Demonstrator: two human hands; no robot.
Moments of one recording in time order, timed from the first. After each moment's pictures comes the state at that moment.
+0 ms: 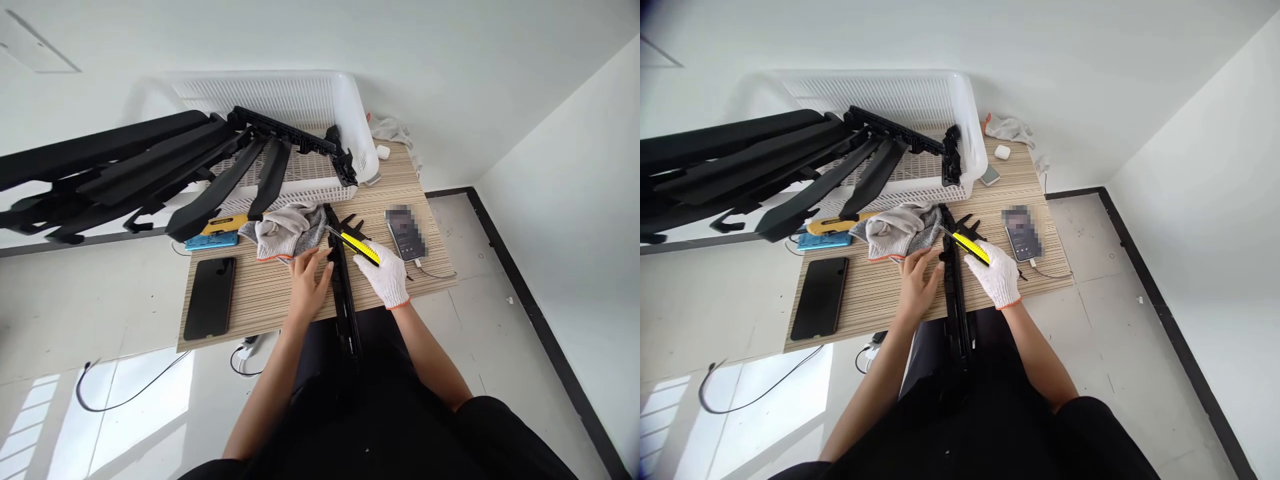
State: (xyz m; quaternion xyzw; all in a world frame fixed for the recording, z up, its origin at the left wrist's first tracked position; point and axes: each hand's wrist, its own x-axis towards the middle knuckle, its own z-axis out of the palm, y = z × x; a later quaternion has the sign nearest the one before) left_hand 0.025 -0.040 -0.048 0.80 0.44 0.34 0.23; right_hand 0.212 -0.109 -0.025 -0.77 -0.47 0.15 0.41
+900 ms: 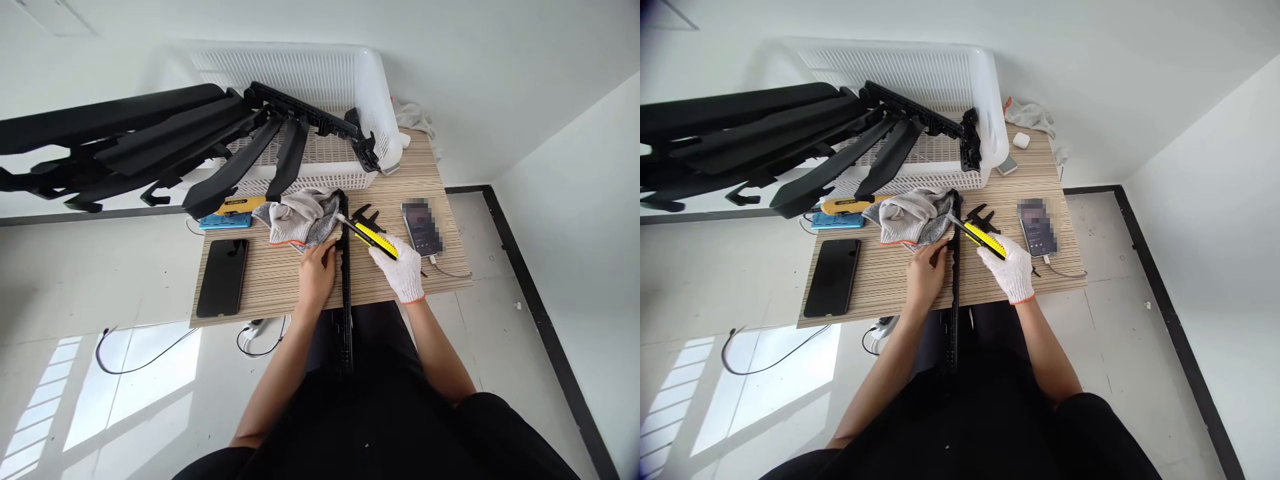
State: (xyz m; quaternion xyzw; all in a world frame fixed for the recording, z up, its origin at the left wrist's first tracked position) left_hand 0.030 -0.036 -0.042 0.75 0.50 0.34 0.26; right_hand 0.215 -0.110 -0.018 -0.76 -0.45 0.20 0.43
